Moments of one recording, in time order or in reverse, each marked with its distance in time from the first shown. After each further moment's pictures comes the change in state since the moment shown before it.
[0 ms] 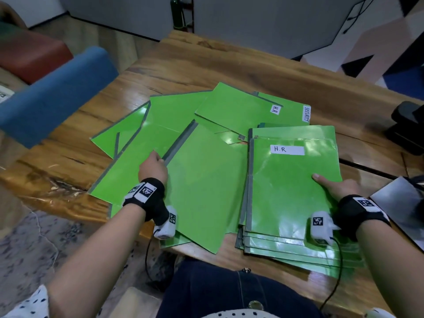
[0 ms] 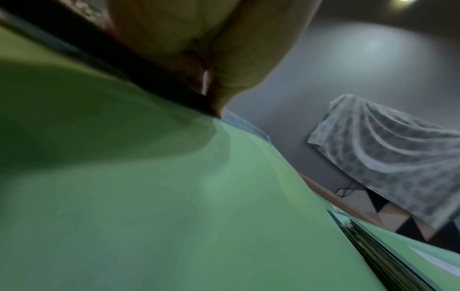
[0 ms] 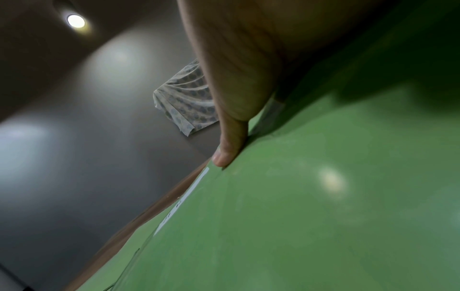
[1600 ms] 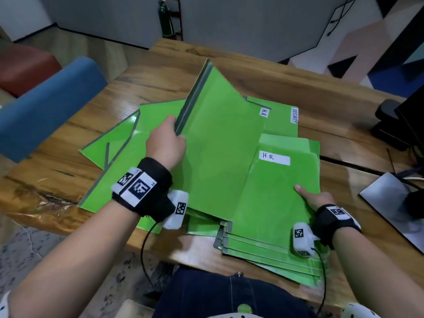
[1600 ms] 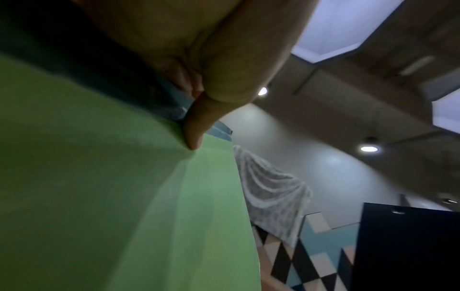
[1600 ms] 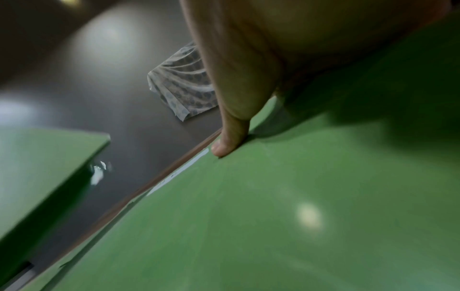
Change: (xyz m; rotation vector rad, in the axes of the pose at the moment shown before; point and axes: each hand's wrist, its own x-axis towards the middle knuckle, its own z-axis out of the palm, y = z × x) left_hand -0.049 0.113 -0.070 0.007 -0.005 0.404; right_hand -0.016 0.013 0.028 0.039 -0.144 0.109
